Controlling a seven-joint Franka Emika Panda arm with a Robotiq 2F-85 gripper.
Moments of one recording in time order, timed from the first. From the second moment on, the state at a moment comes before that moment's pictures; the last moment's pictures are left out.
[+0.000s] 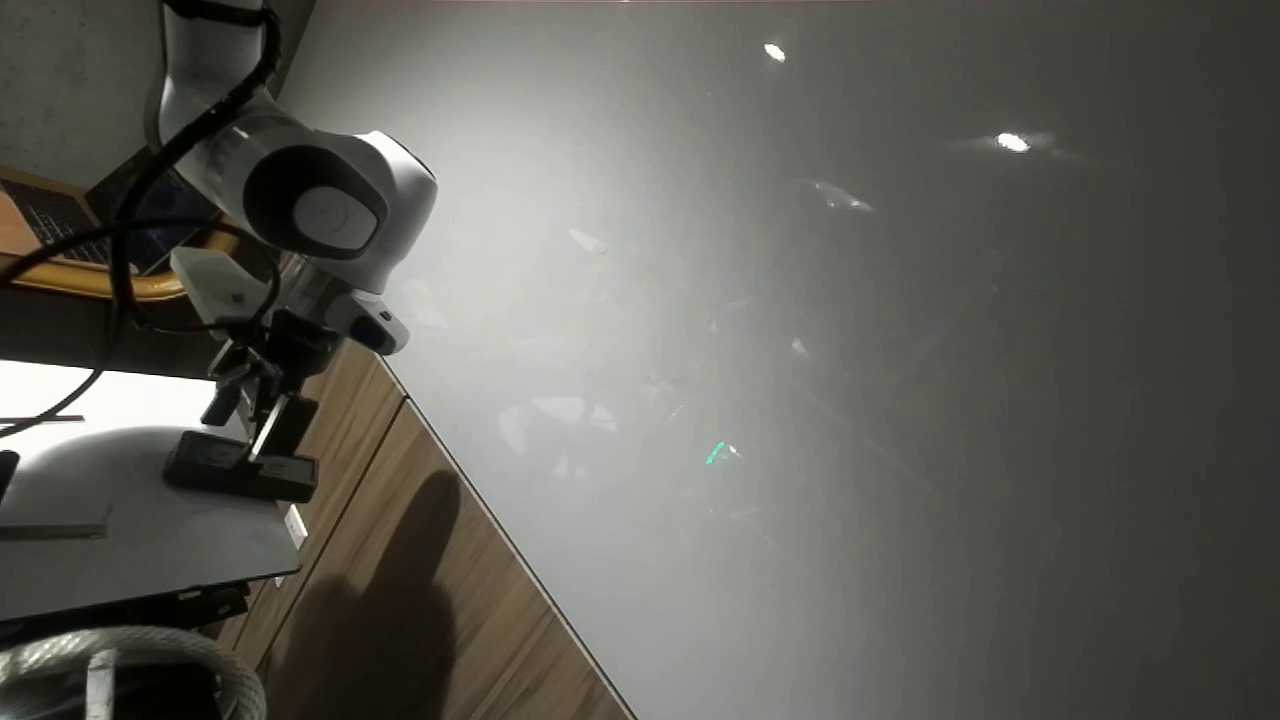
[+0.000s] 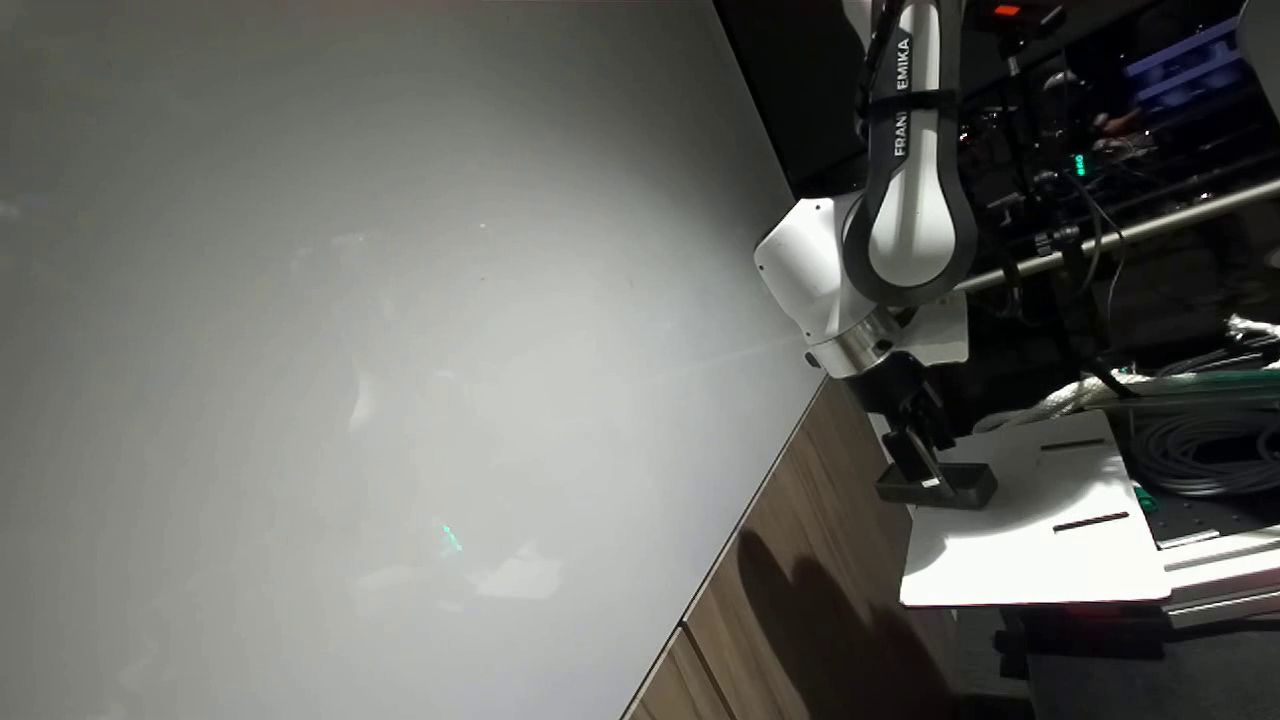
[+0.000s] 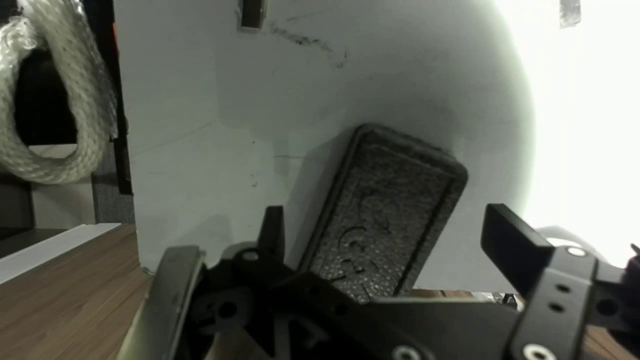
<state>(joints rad) 0.02 0.10 0.06 -2.65 -0.18 2.57 0.23</state>
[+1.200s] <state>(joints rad) 0.02 0.10 0.02 -2.69 -0.24 2.63 0.24</state>
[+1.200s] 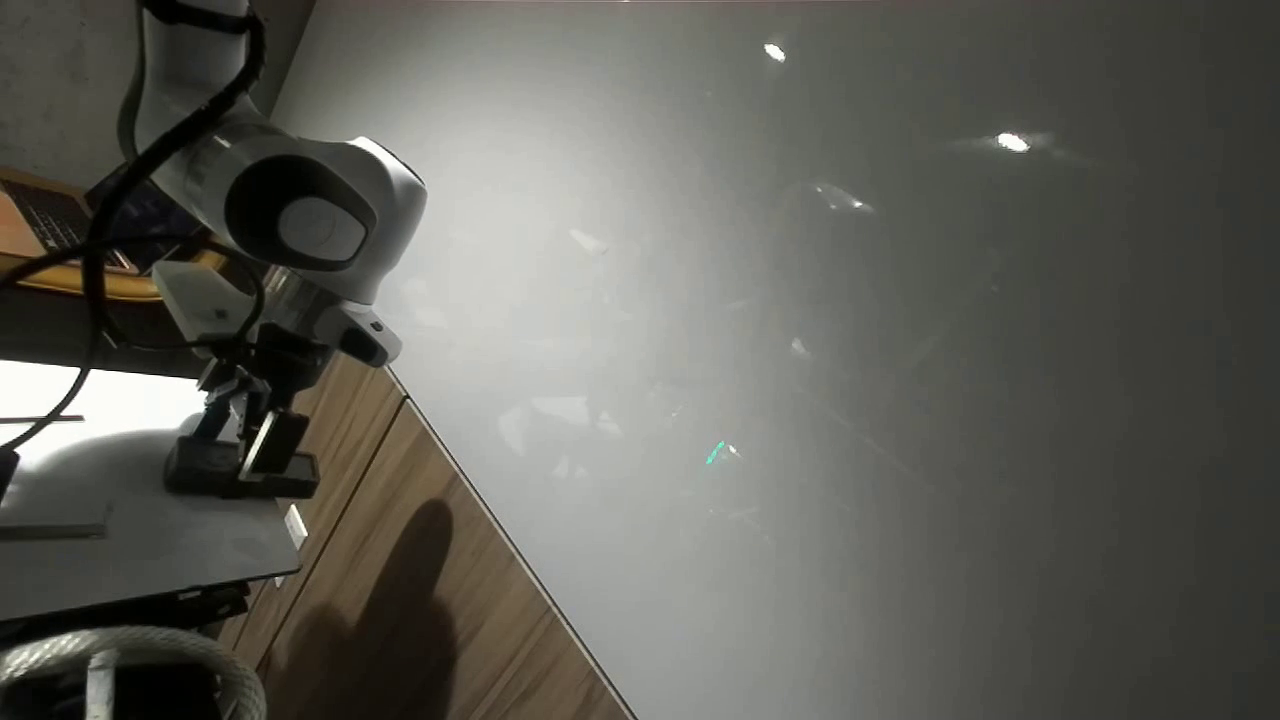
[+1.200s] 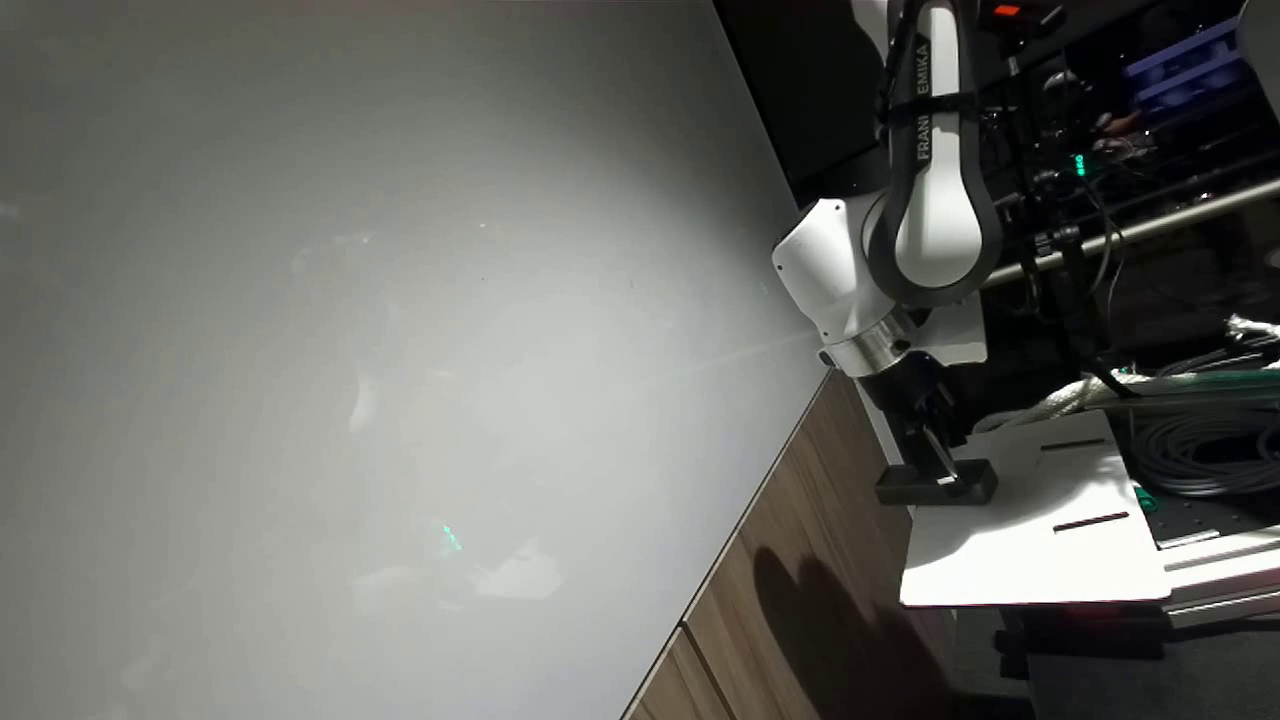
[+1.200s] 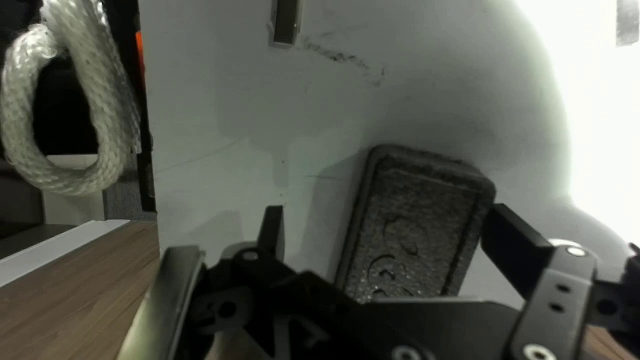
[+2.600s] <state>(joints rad) 0.03 -0.20 0.03 -2.74 -0.24 2.57 0.24</state>
